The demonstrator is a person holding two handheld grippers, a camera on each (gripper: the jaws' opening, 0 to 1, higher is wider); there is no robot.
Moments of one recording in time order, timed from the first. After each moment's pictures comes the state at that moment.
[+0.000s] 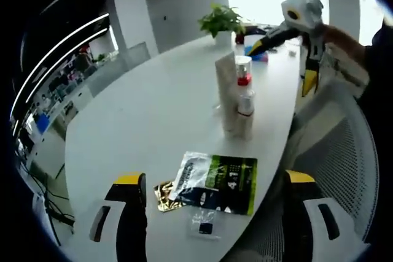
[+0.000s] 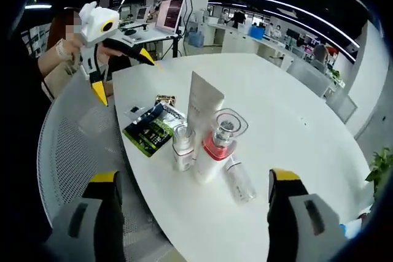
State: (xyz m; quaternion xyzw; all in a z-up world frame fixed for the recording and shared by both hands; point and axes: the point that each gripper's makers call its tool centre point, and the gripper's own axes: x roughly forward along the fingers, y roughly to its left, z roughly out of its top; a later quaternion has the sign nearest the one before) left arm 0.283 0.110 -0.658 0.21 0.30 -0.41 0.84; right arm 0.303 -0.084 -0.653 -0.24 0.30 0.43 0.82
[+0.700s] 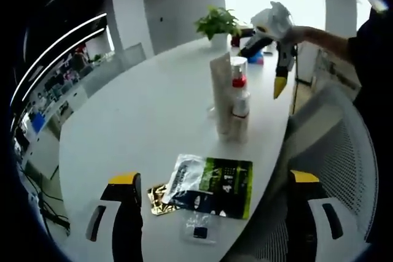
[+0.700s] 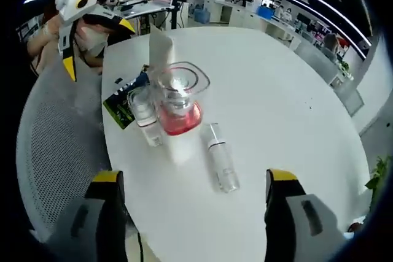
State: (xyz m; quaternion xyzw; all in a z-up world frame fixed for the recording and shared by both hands) left arm 0.287 0.110 -0.664 0.20 0.29 -0.42 0.83; right arm 0.348 -0.123 -0.704 -0.29 0.37 0.43 0.77
